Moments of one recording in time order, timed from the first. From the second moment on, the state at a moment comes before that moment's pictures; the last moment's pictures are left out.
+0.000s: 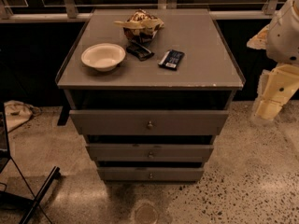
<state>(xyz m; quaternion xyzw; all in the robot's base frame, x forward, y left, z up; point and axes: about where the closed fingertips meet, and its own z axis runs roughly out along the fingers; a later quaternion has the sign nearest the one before) 0.438 -0.217 0.976 -0.60 0.78 -0.03 0.16</state>
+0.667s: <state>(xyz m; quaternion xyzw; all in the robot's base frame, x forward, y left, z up) 0.432 -0.202 1.006 -0.61 0.77 -0.07 0.17</state>
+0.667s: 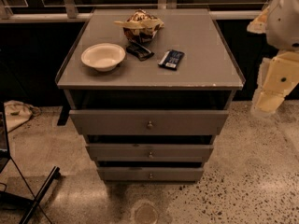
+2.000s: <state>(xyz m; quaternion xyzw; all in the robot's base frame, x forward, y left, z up) 0.388 -0.252 0.797 -0.36 0.88 0.13 0.29</state>
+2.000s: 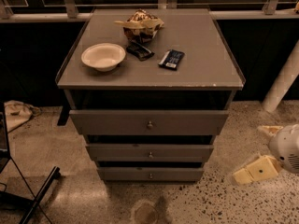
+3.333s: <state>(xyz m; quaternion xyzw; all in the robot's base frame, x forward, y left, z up) 0.413 -0.238 0.712 -0.29 0.87 0.19 0.35</state>
